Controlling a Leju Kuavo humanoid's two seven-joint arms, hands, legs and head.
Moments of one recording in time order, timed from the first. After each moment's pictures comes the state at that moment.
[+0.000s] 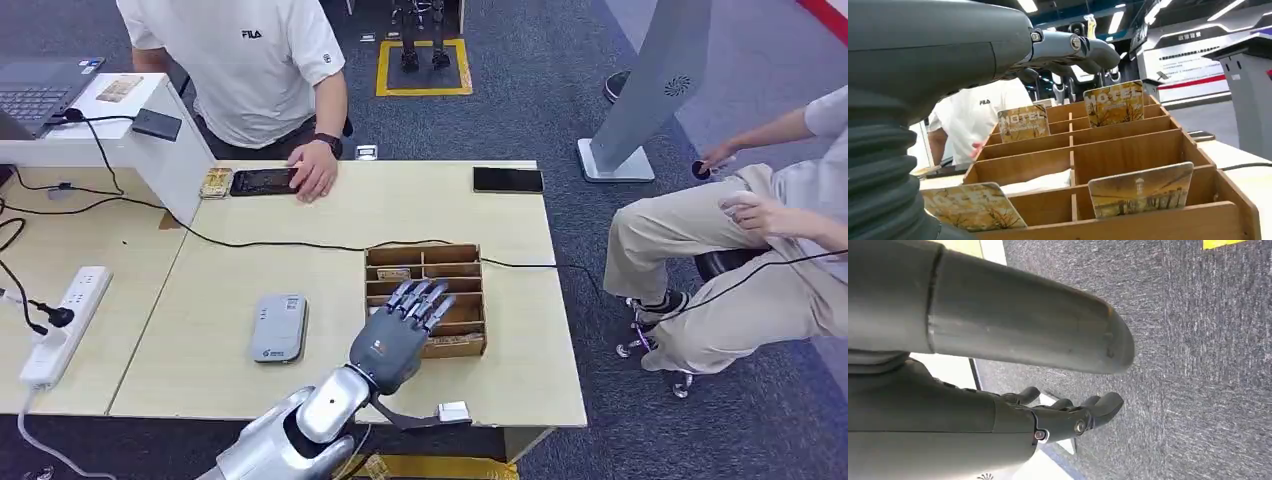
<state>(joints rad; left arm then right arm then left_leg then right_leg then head) -0.32 0.04 -0.87 -1.25 -1.33 0.26 0.19 0.00 0.06 -1.18 -0.49 1.57 -0.06 0.19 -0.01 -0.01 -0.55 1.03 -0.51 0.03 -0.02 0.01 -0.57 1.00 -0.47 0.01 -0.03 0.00</state>
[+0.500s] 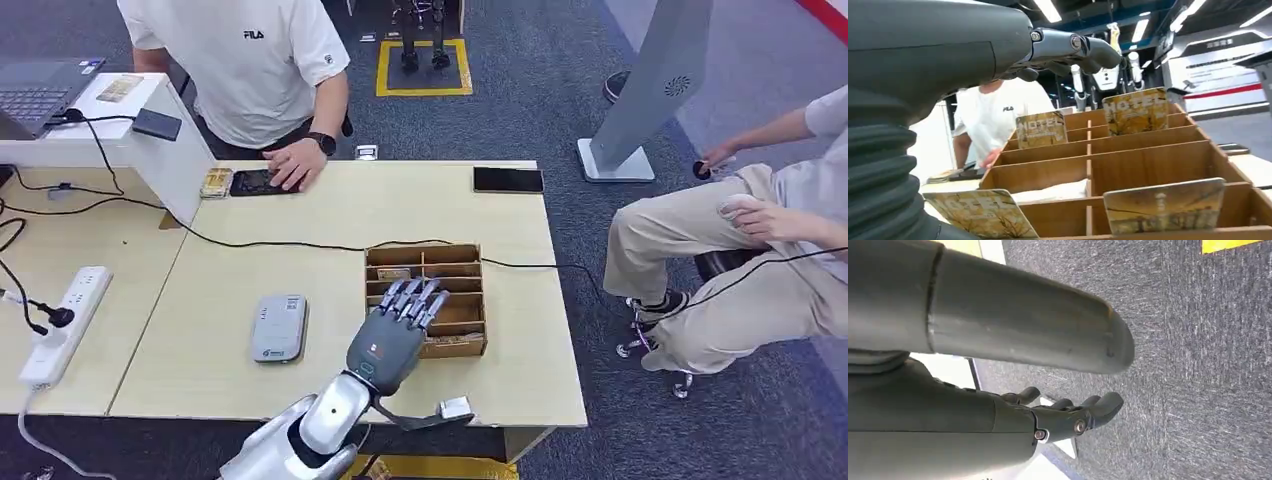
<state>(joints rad) -0.28 0.00 -0.82 -1.24 -1.43 0.31 0.26 0.01 0.08 -1.20 -0.53 1.57 -0.05 0.20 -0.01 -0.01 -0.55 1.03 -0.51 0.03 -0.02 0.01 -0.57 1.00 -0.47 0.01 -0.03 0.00</state>
